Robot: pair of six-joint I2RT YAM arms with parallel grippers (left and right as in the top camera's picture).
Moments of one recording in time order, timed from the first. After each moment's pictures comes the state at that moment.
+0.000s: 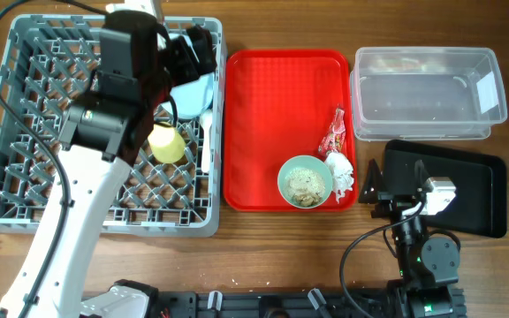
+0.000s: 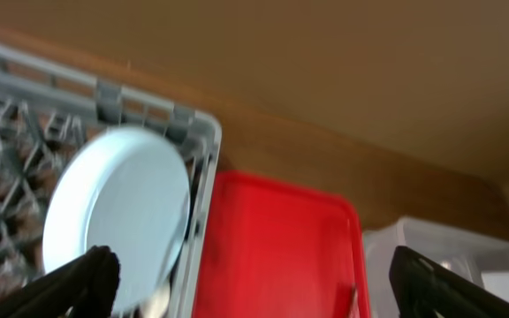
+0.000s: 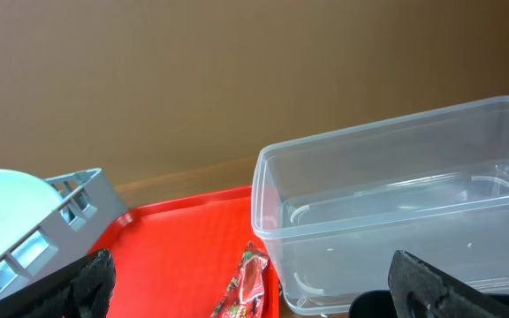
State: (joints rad) left arm -0.29 1.40 1.48 -0.65 -0.02 -0.52; right arm 0.12 0.02 0.01 0.01 0.06 0.26
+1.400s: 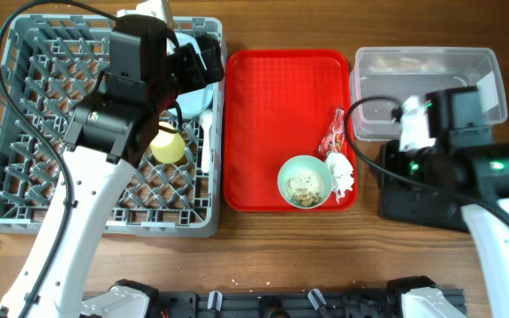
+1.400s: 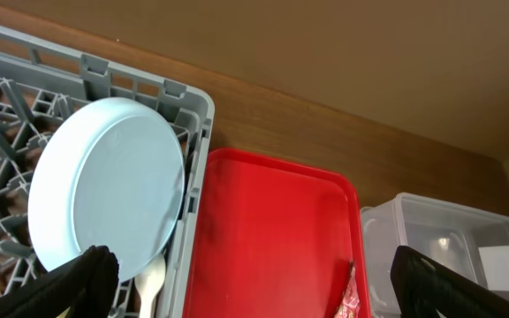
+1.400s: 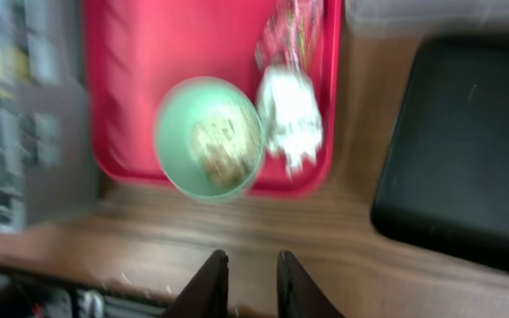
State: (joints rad) left arm -0.31 1.40 1.48 -0.68 -0.02 -0.52; right arm 0.12 1.17 1.24 -1.32 -0.23 0.18
